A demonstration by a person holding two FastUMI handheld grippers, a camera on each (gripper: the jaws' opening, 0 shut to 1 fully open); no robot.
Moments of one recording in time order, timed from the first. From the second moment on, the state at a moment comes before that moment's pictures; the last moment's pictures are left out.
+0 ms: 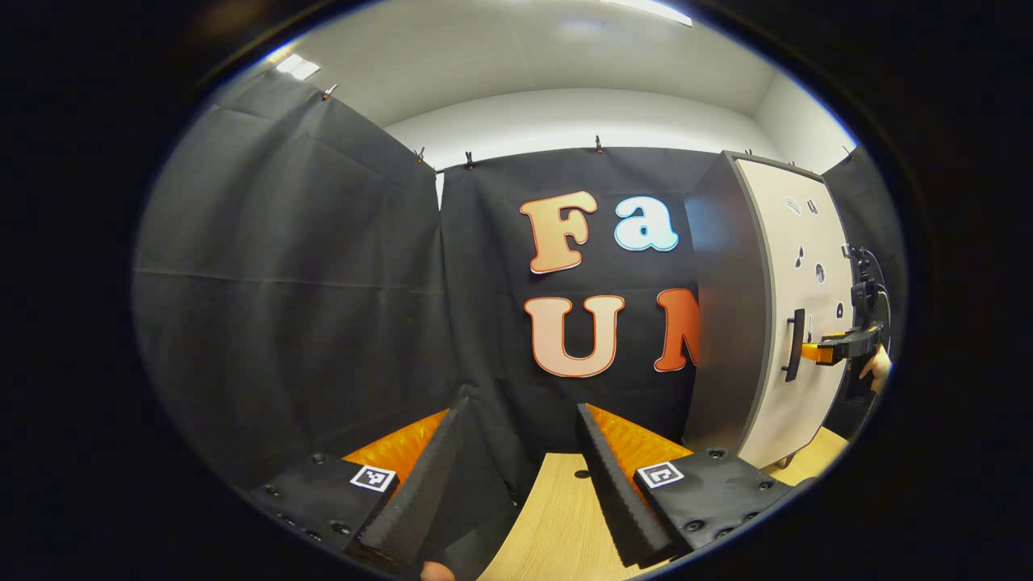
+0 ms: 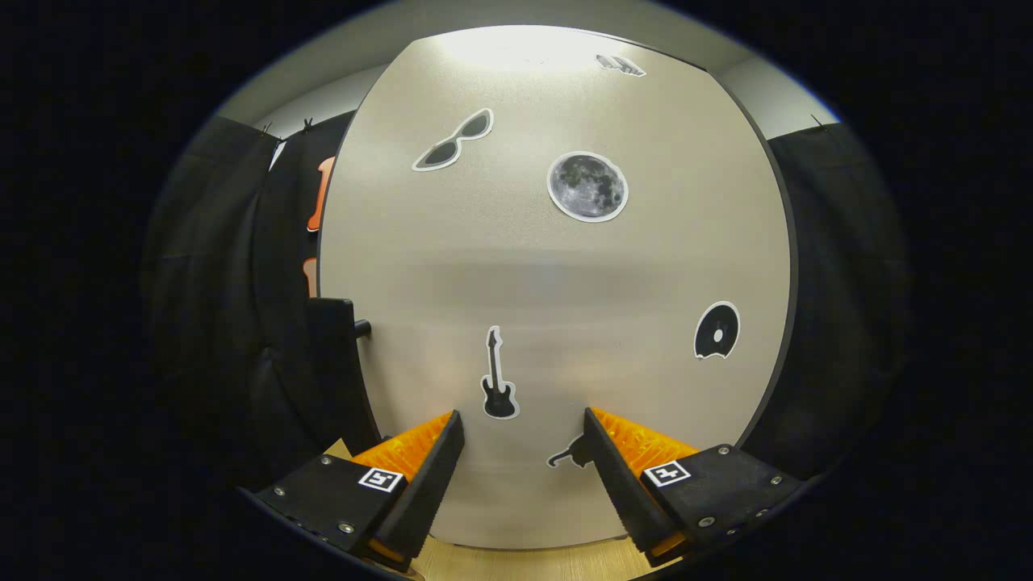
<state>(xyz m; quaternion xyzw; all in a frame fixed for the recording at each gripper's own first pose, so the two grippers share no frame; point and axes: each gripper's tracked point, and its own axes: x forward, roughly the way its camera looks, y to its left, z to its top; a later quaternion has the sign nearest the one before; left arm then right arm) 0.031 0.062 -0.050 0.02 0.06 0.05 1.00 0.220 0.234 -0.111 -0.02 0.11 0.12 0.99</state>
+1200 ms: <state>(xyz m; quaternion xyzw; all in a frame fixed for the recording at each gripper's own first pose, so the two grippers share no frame) 0.068 0.012 0.037 0.03 0.01 0.00 1.00 0.063 0.066 0.035 -0.05 0.06 0.05 1.00</state>
